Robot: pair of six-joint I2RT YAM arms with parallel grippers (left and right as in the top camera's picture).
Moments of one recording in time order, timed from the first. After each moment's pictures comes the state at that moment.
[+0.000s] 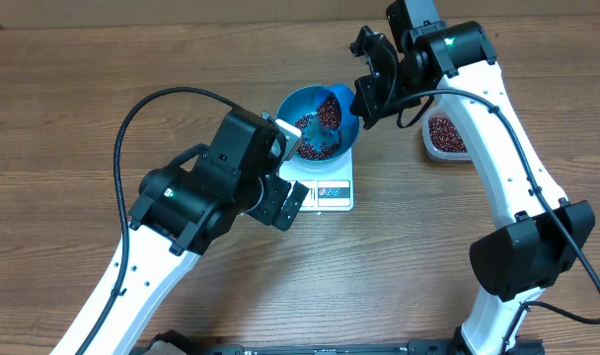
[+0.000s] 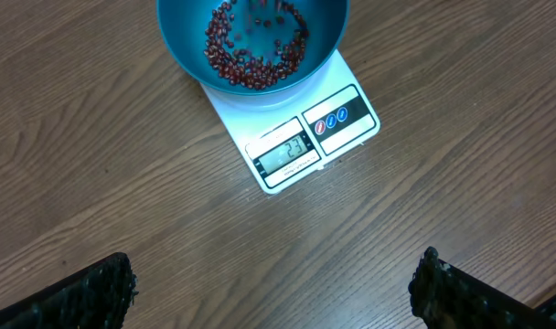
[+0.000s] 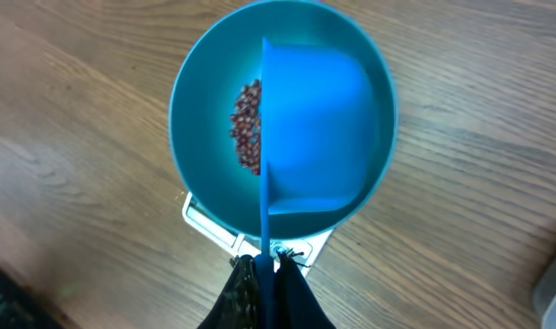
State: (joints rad) left arm -0.56 1.31 1.42 -1.14 -0.01 -0.02; right arm 0.30 1.97 2.03 -1.28 -0.35 -0.06
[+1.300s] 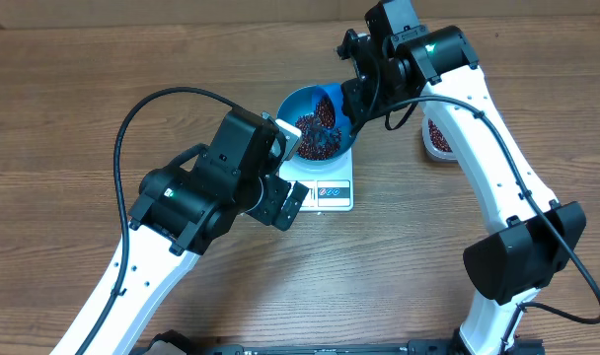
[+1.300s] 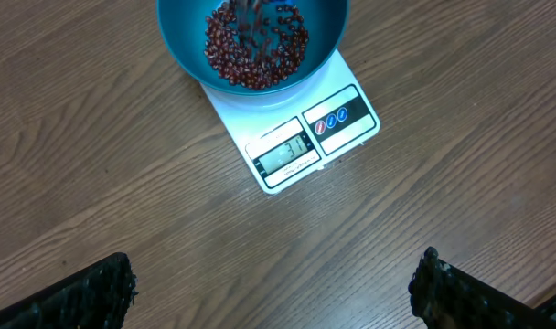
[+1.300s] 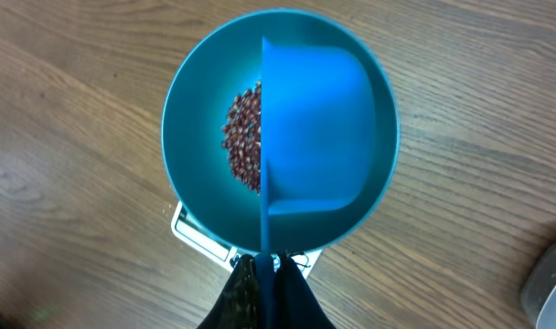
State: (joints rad) left arm -0.56 1.31 1.42 -1.14 -0.01 -0.02; right arm 0.37 1.97 2.03 -1.25 -0.26 0.00
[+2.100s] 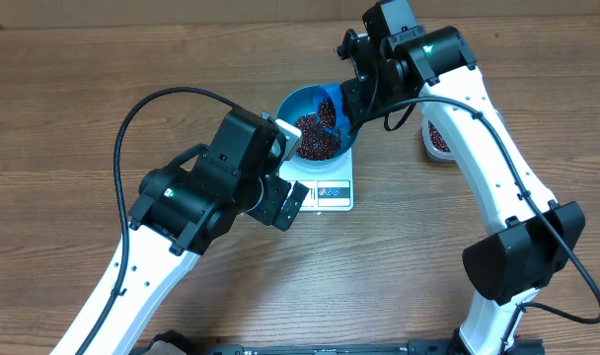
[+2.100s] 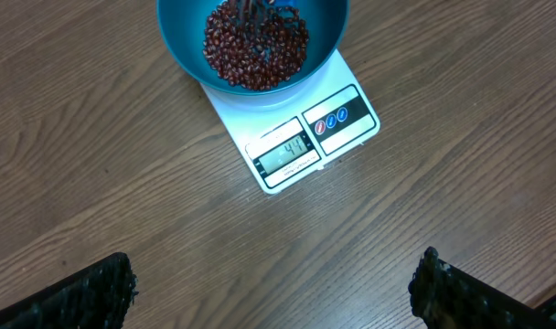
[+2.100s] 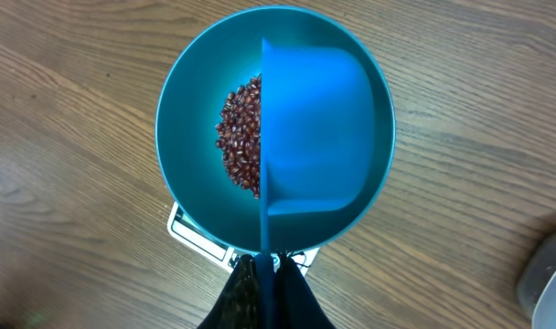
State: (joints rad) left arm -0.56 1.31 1.42 -1.14 -0.01 -0.02; right arm 0.37 1.97 2.03 -1.26 -0.24 0.01
